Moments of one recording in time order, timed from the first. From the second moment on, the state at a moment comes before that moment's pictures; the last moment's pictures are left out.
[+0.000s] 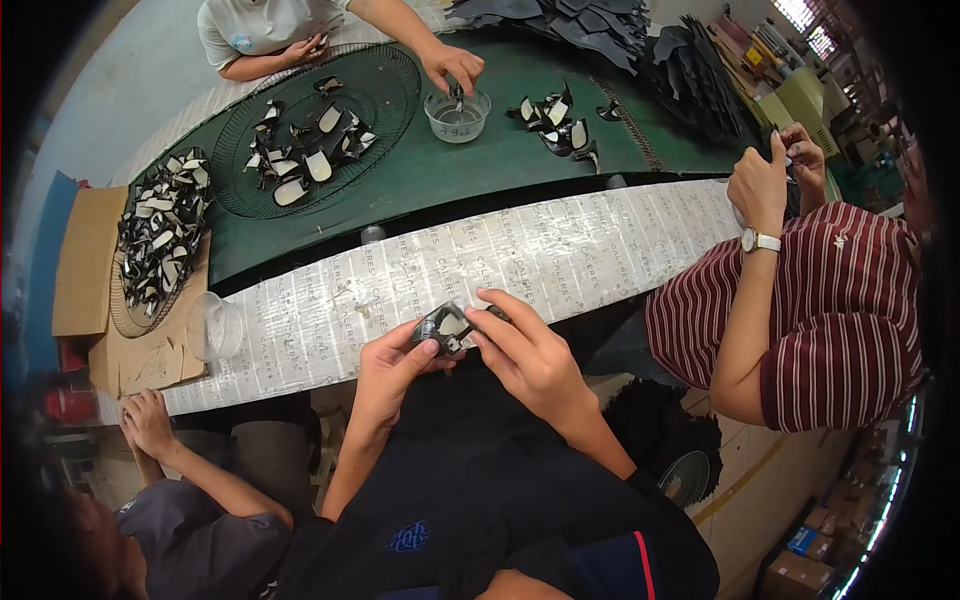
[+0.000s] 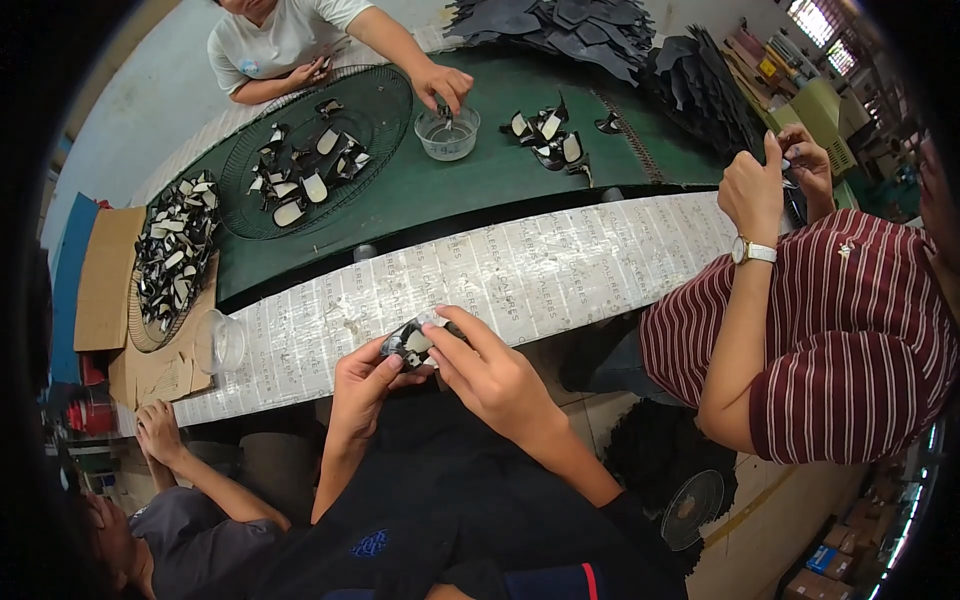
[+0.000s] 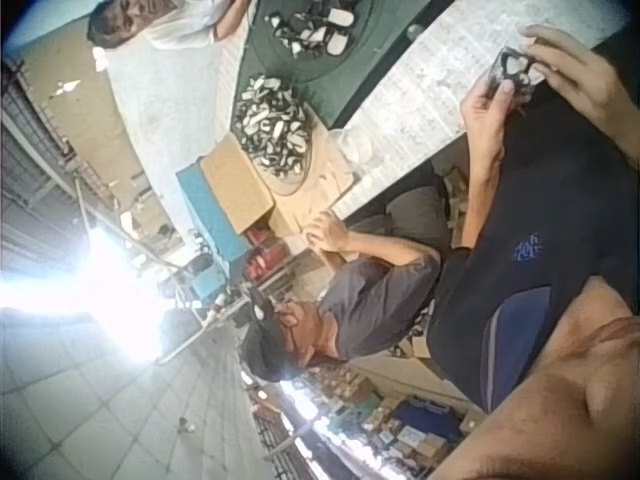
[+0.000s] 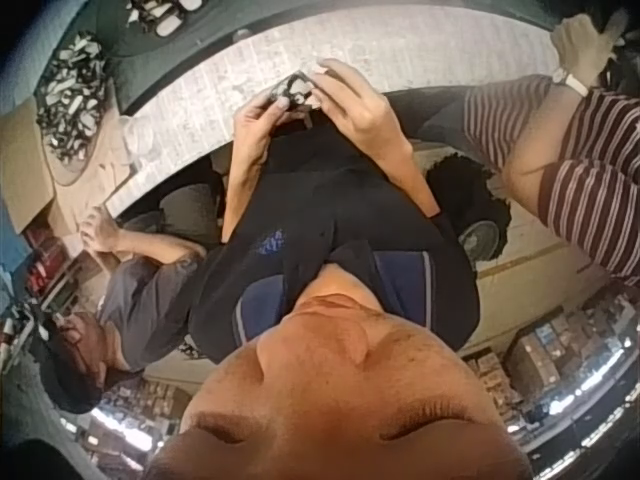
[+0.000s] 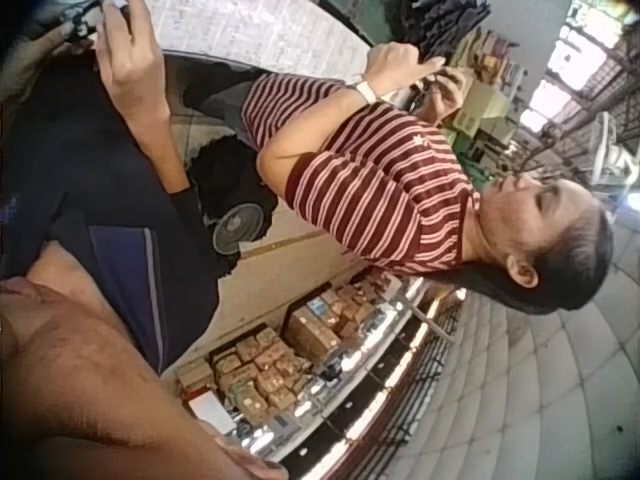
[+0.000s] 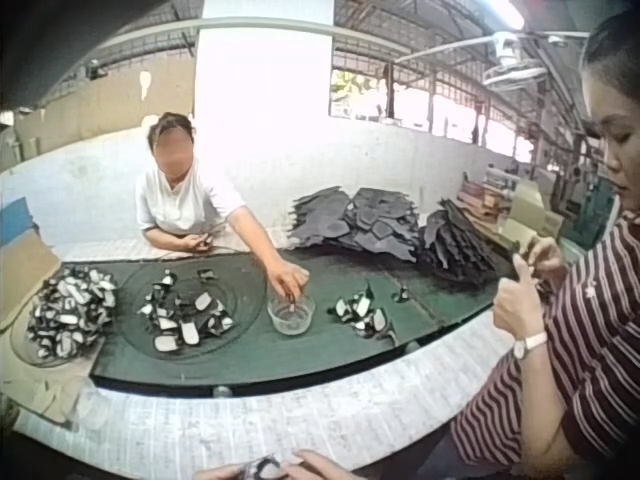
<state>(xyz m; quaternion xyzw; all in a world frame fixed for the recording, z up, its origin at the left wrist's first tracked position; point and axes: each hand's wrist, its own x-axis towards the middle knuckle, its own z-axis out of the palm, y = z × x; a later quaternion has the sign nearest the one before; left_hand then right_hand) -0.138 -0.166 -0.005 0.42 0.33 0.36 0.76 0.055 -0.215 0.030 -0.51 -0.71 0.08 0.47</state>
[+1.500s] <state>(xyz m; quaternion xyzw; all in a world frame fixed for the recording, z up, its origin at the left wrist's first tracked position) -0.141 -0.158 -0.008 0.33 0.33 0.38 0.80 0.054 -0.218 0.028 -0.55 -0.69 0.05 0.47</state>
